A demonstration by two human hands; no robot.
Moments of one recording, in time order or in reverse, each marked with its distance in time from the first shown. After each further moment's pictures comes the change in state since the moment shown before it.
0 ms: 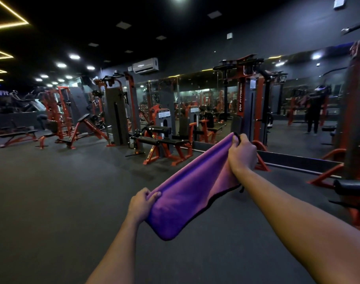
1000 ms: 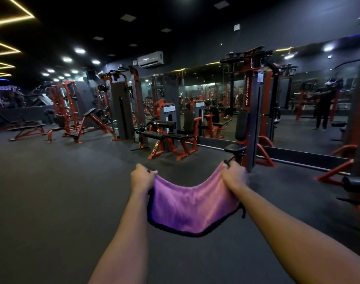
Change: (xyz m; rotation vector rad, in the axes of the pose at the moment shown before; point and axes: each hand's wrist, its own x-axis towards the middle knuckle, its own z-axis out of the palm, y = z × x) left_hand 0.017 0.067 -0.037 -0.071 0.189 -0.301; right_hand -0.056 0.030 0.033 -0.138 -0.453 0.222
